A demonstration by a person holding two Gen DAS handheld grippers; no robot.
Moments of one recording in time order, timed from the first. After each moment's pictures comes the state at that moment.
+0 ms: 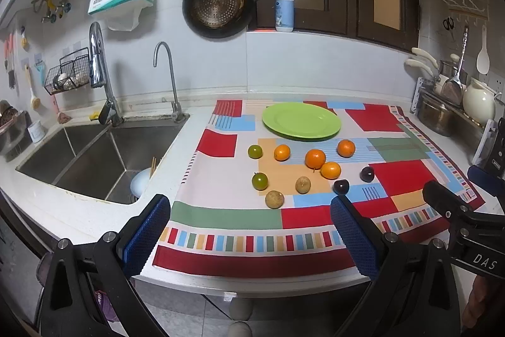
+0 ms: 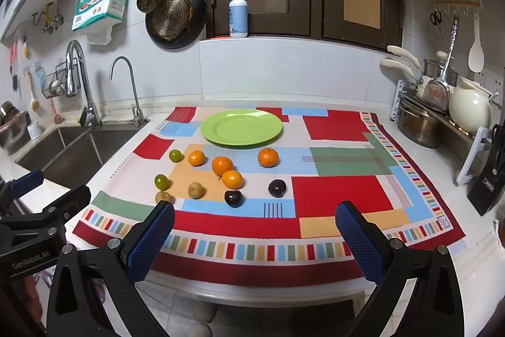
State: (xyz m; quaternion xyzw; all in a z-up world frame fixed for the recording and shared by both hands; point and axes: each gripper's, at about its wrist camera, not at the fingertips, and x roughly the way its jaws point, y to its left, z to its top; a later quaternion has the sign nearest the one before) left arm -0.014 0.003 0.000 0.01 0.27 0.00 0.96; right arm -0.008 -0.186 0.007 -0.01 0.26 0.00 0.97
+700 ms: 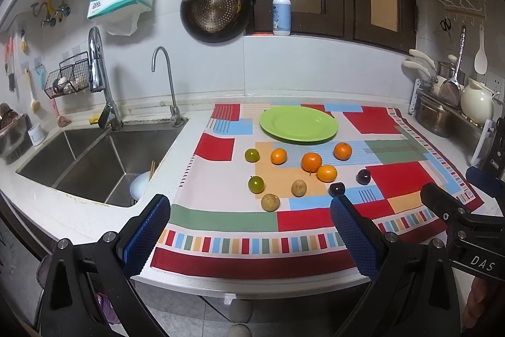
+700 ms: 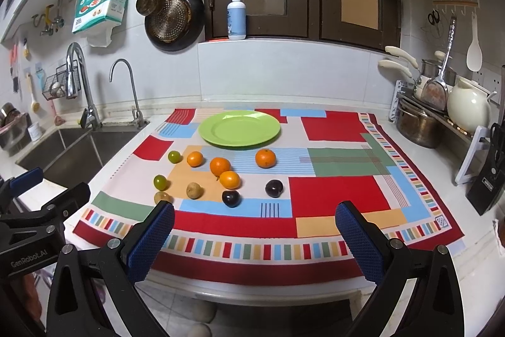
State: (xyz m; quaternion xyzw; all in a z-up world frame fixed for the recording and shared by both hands) left arm -0.017 -0.005 0.005 0.01 0.27 0.00 0.96; right arm -0.012 -0.191 0.007 -0.01 0.26 0.00 0.97
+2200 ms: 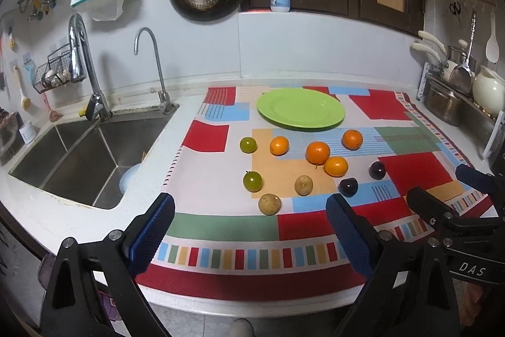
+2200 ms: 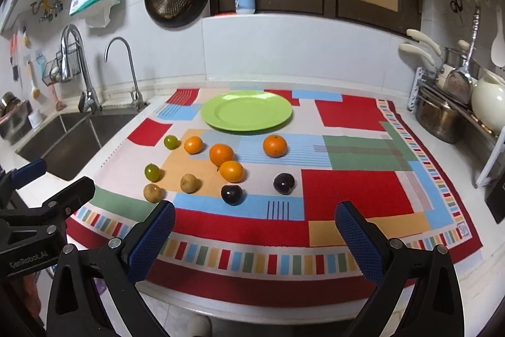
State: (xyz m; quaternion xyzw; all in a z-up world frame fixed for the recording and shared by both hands) left arm 0.037 -0.012 -0.023 0.02 0.31 0.00 0.95; right arm 0.047 -0.186 -0.019 -0.02 0.31 0.03 0.95
